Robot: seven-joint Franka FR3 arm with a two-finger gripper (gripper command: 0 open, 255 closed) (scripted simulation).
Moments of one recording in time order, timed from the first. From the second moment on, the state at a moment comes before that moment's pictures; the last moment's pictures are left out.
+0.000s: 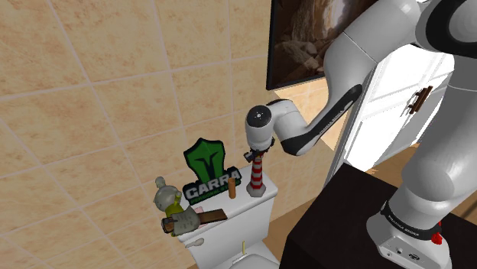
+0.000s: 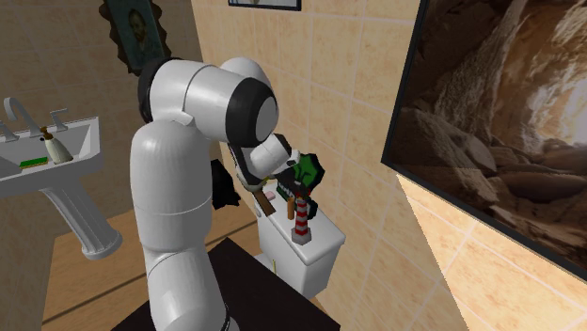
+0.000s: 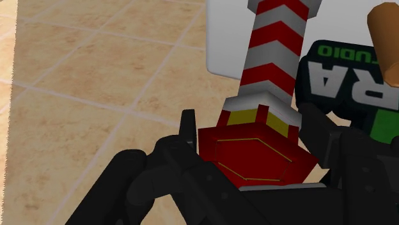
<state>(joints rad) -0.36 0.20 0.68 -2.38 -1.05 2.41 1.34</state>
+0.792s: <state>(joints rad) -0.39 0.06 0.72 -2.39 -0.84 2.40 1.16</state>
